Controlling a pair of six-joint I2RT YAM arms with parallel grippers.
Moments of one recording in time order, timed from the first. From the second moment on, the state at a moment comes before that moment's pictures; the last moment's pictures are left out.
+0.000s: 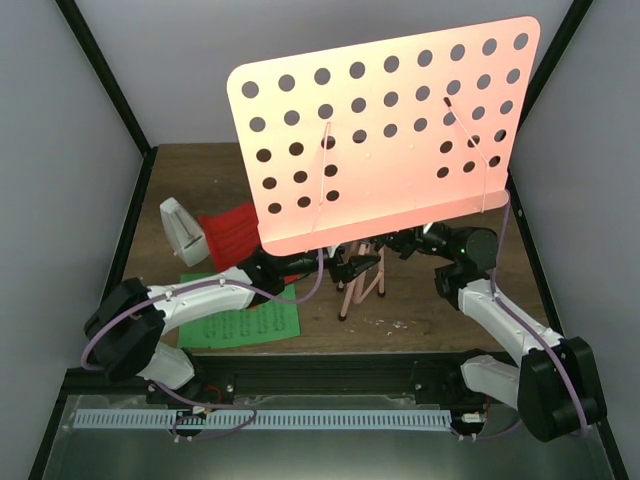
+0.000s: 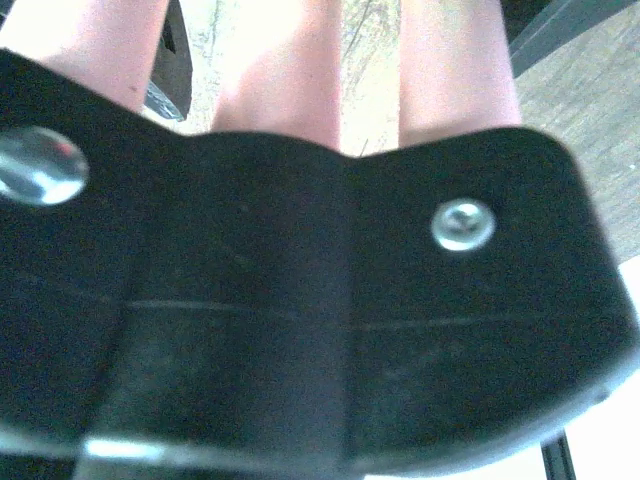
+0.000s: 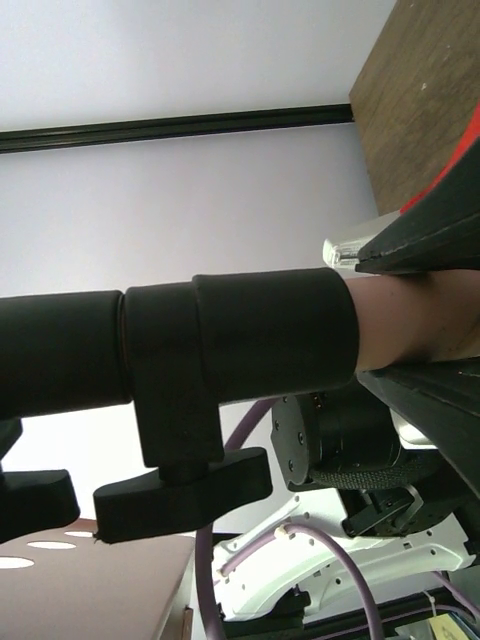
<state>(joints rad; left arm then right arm) -0.90 1.47 0.86 0.50 0.39 -0.06 0.32 1.11 0.58 1.15 -0.96 0.66</state>
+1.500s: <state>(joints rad) -0.93 1.54 0.85 0.60 0.38 -0.16 0.32 0.96 0.59 0.78 -0.84 0.59</state>
